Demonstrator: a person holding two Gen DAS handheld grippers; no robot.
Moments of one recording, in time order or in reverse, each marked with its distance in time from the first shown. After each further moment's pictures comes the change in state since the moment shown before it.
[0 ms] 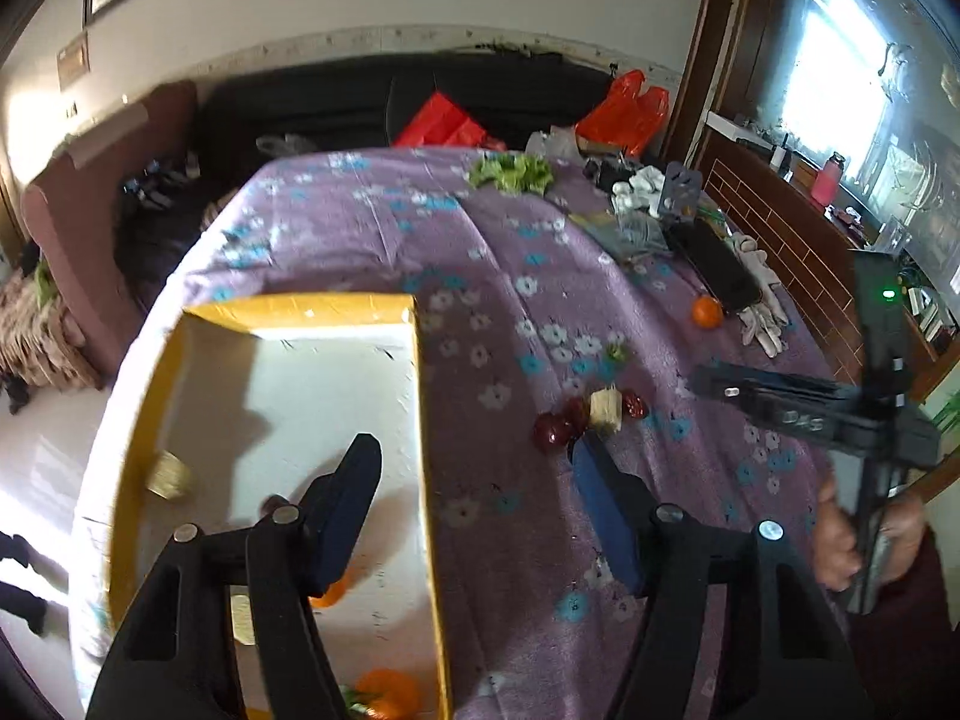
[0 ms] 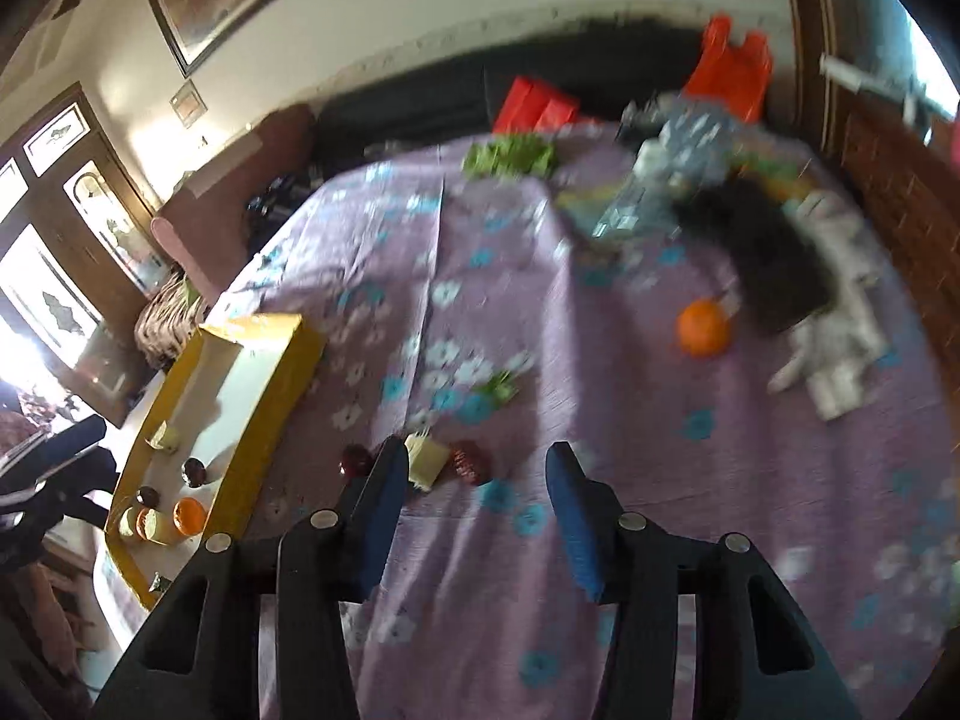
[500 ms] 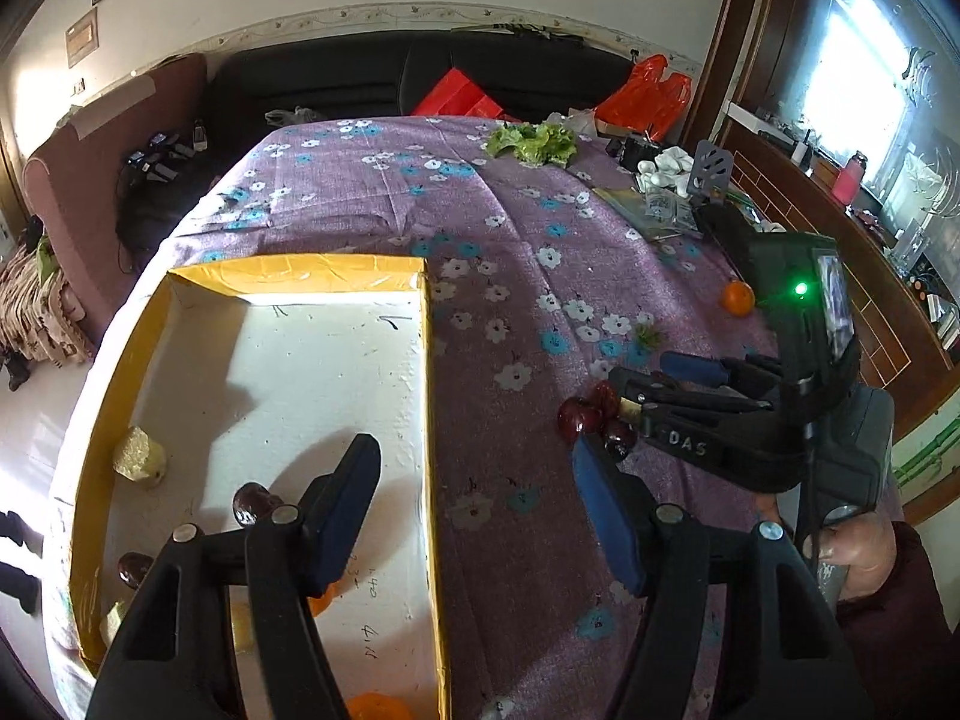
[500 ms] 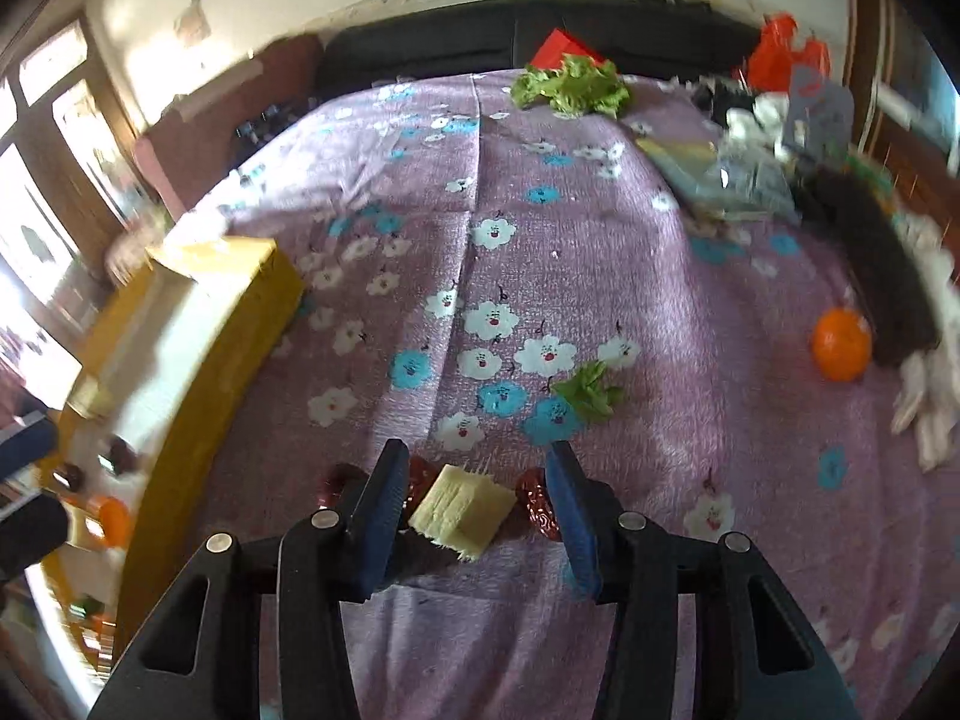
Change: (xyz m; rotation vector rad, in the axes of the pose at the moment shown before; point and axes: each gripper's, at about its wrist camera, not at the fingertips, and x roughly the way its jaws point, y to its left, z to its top) left arm 0.028 0.008 -0.009 -0.029 0.026 0.017; right arm 0.097 0.051 0.000 -0.163 0.084 -0.131
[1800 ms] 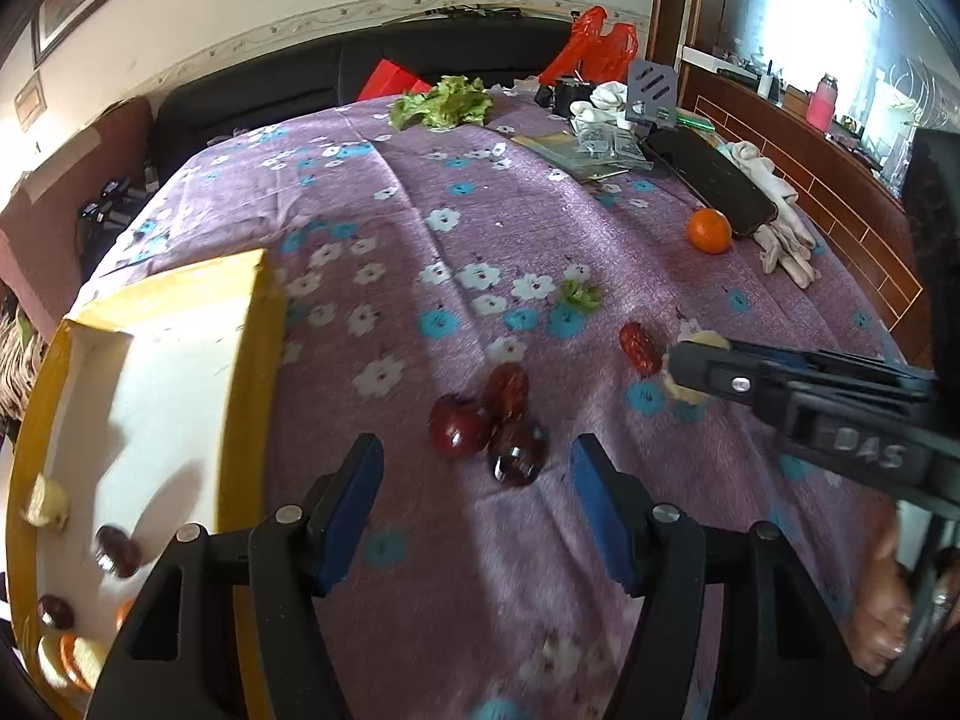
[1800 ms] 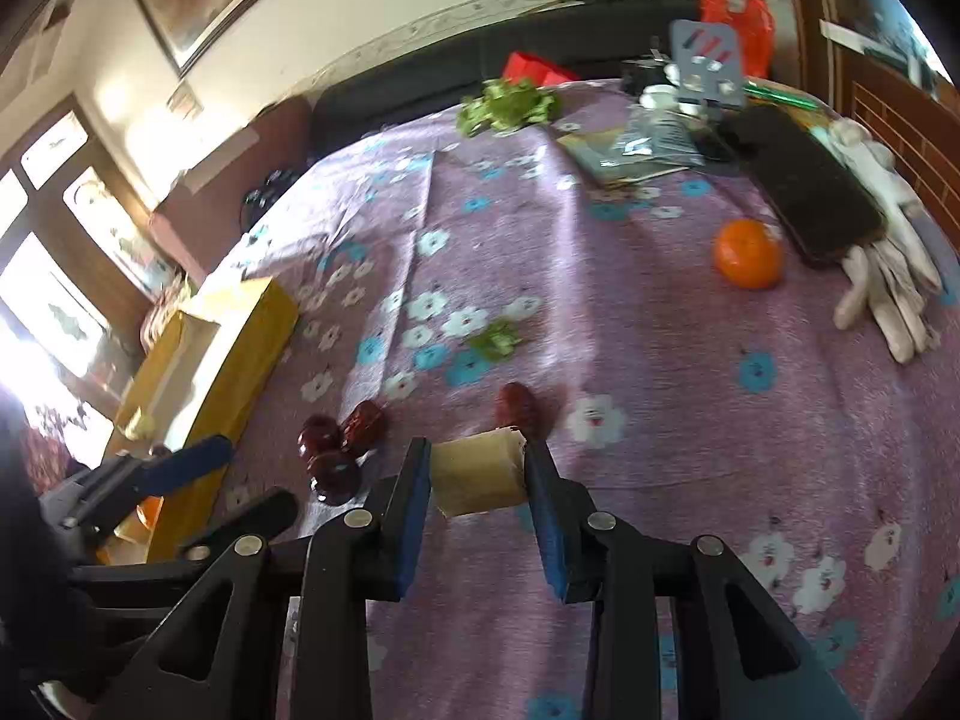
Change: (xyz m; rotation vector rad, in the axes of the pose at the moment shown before) left arm 0.076 -0.083 -0.008 0.156 0.011 0.016; right arm -0.043 -0.069 -0.043 0.207 -0.092 0.156
